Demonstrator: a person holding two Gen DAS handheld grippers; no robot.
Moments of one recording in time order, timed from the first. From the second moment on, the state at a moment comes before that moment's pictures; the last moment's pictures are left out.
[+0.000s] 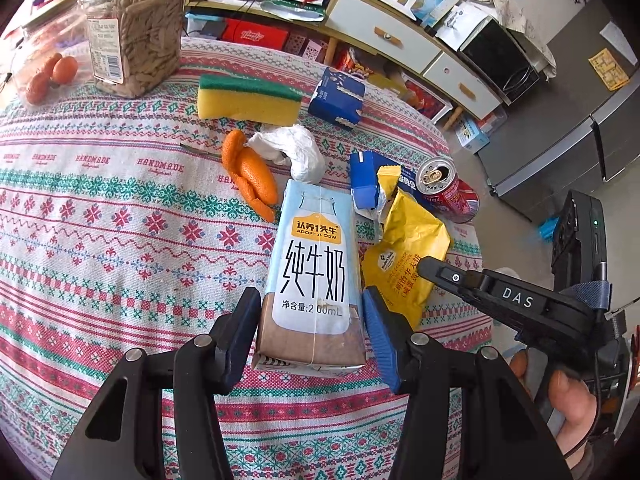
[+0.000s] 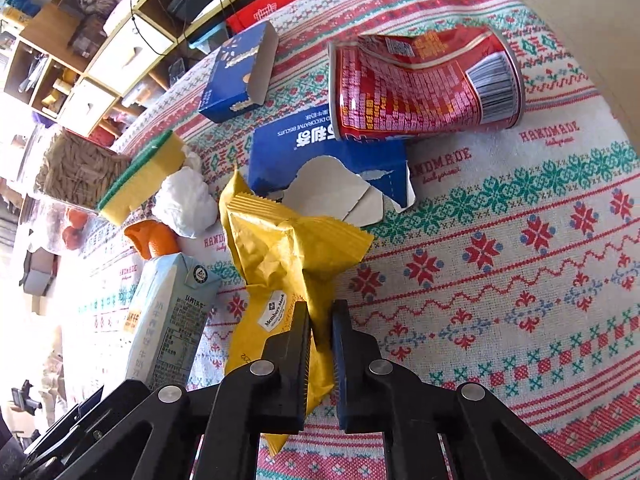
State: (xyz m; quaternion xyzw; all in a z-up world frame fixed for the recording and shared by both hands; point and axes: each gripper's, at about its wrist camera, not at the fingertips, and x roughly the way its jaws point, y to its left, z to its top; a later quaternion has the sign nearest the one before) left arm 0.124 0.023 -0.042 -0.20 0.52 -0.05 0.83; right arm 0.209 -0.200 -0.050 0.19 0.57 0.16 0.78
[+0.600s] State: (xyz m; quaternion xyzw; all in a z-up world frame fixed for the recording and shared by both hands) left arm 0.097 -0.016 -0.005 -0.18 0.48 -0.10 0.85; right arm 0.179 -0.258 -0.003 0.19 0.54 0.14 0.81
